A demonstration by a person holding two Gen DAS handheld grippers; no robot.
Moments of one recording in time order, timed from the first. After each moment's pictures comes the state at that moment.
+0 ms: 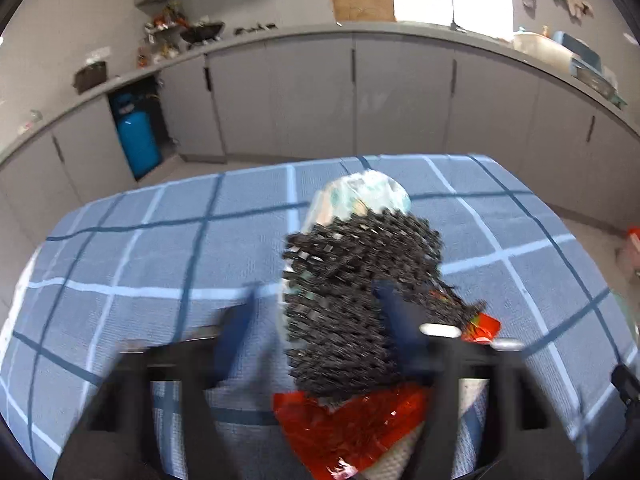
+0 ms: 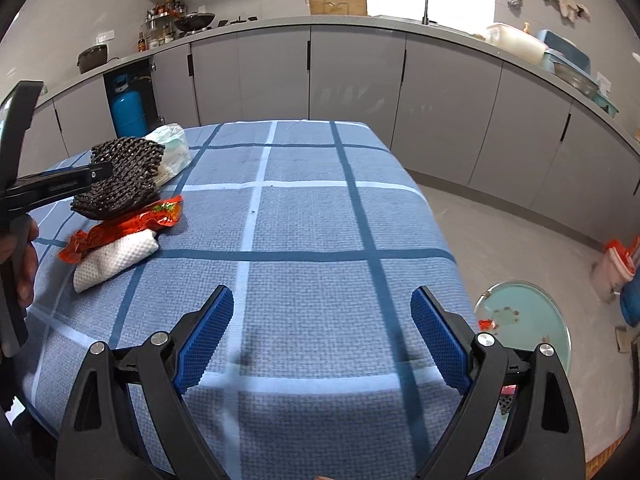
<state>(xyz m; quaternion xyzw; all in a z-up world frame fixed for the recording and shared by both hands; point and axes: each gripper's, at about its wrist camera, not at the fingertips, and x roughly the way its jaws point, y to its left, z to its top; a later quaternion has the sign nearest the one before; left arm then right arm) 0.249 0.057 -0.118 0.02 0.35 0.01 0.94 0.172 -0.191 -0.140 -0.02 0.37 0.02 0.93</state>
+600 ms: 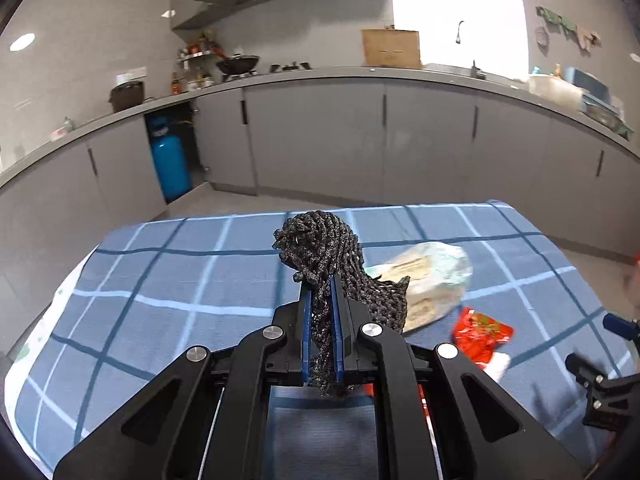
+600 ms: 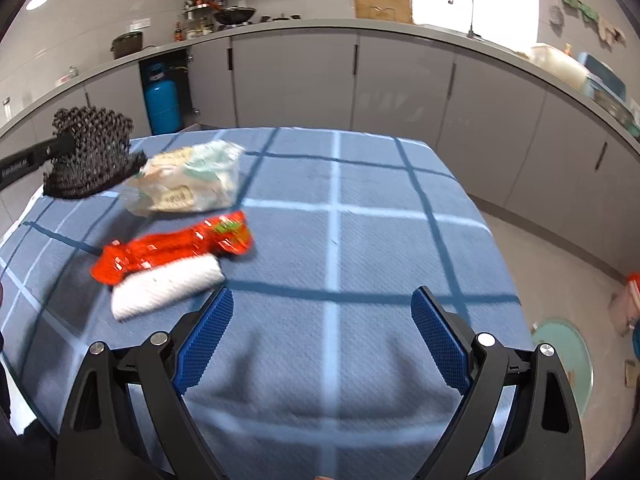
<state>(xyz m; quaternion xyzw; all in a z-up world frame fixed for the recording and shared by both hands) 0.195 0.117 -0.069 0.01 0.28 0.06 0.96 0.204 -0.125 -0.126 -0.04 0.35 0.09 0.93</state>
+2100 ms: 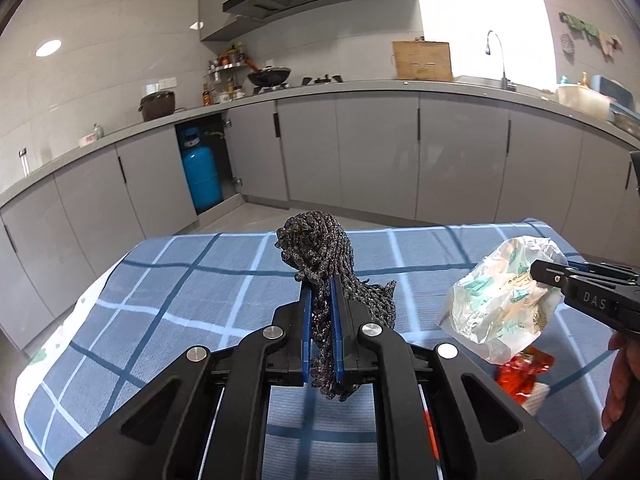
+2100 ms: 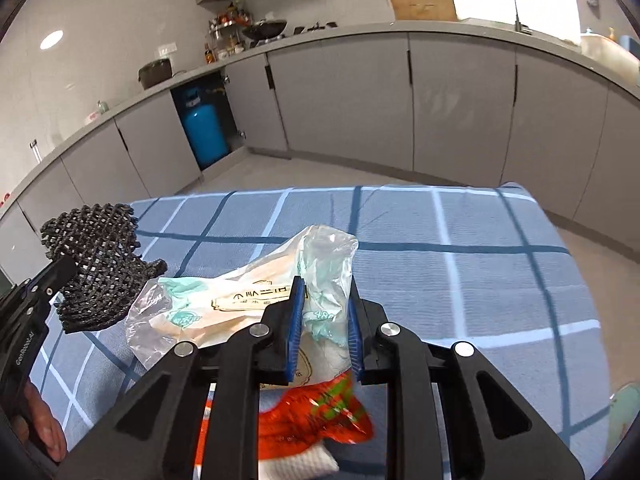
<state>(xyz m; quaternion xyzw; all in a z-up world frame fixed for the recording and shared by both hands) 0.213 0.126 -0.063 0.02 0.25 0.11 0.96 0.305 -0.068 -0.092 0.04 0.35 0.16 0.92</state>
